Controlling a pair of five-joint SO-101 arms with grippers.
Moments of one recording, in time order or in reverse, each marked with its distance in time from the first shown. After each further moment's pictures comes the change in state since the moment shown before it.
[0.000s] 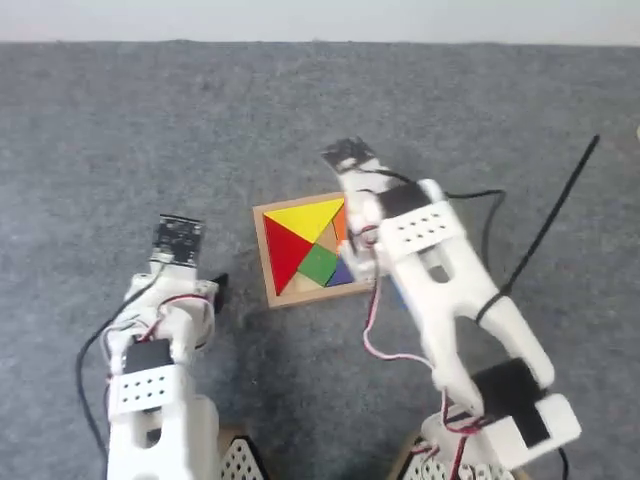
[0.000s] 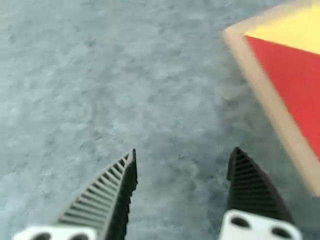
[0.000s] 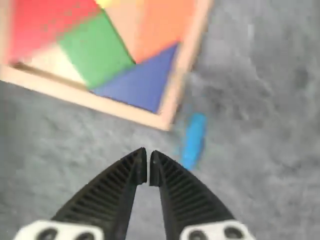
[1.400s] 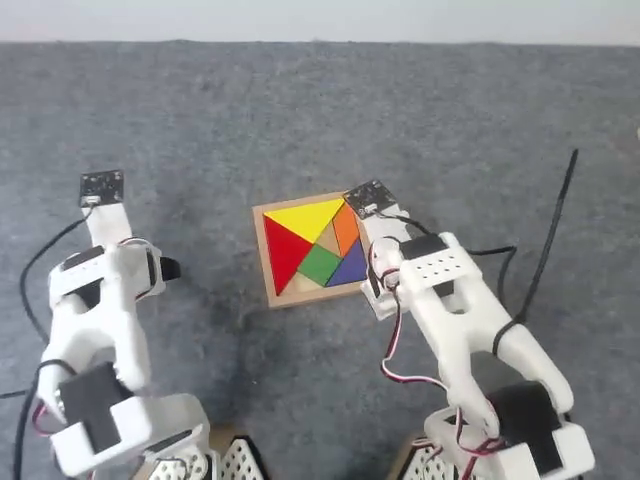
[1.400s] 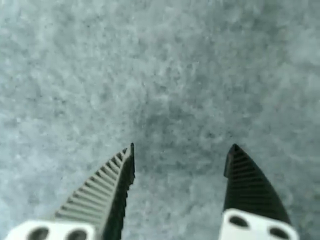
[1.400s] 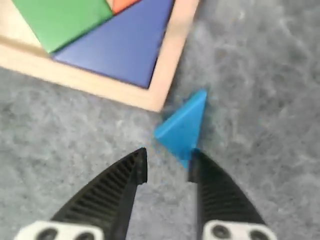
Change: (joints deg) left arm -13.5 55.6 -38.9 8.4 3.2; right arm 5.7 -7.6 27.5 -19.8 4.1
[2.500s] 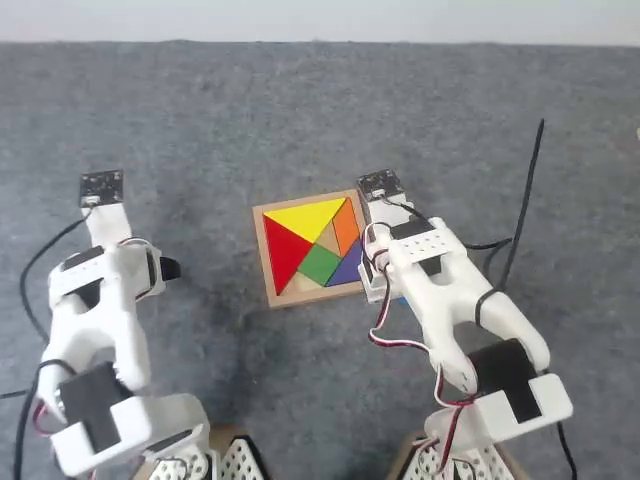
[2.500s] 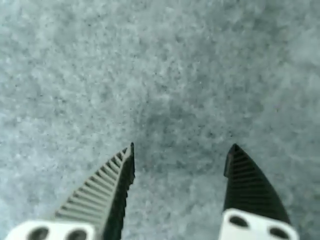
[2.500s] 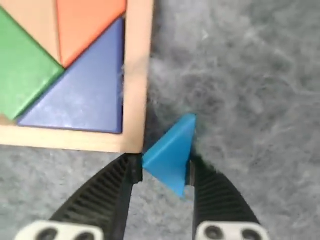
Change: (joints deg) left arm -0.1 0.0 0.0 0.0 0.1; right arm 0.4 13.5 -8.2 -2.4 -11.5
